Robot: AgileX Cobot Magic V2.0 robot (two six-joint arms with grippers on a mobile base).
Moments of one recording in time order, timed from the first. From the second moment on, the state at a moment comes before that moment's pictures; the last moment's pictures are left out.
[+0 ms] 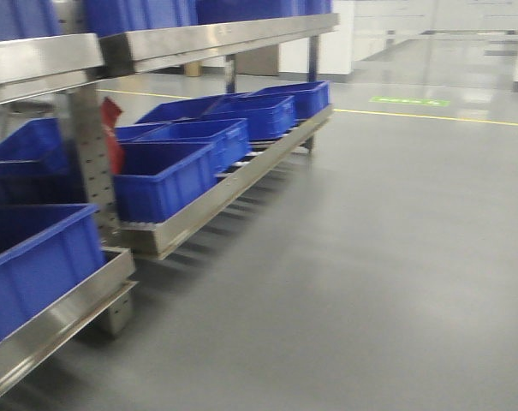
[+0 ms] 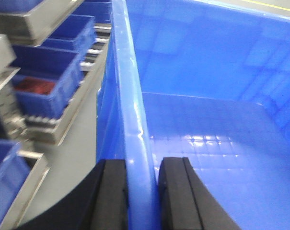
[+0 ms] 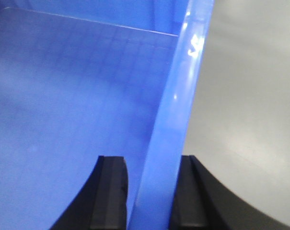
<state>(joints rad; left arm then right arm) -0.21 1.64 -2.08 -0.02 0.94 -0.11 0.55 1.67 -2.09 0.01 1.17 0.23</state>
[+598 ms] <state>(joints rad) -0.21 1.64 -2.08 -0.02 0.94 -0.11 0.55 1.67 -2.09 0.01 1.17 0.23</state>
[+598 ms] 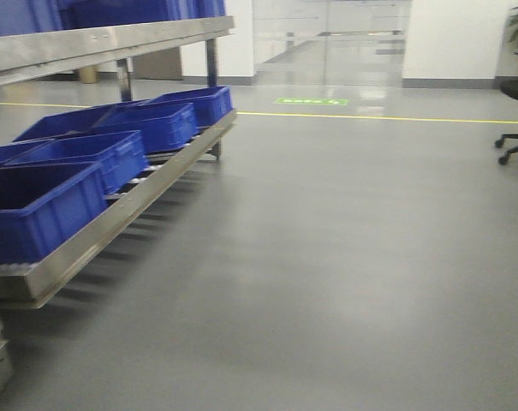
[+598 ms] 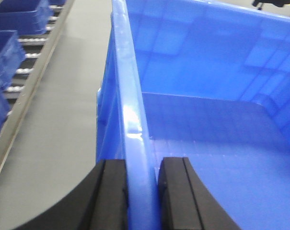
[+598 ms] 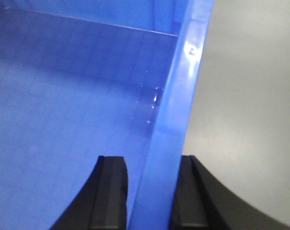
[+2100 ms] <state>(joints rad) -0.21 1.64 -2.08 -0.02 0.94 -0.11 0.55 1.67 -2.09 0.01 1.17 0.23</state>
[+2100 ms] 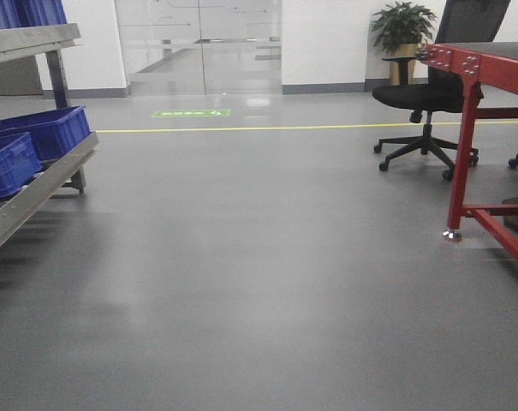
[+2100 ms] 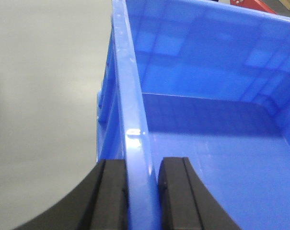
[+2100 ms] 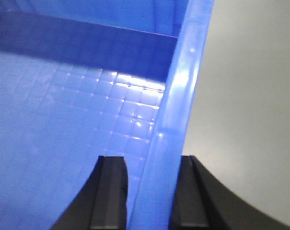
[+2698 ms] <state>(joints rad) -0.21 1.64 -2.08 -0.02 0.94 -0.11 0.55 1.67 -2.09 0.01 1.17 0.23</state>
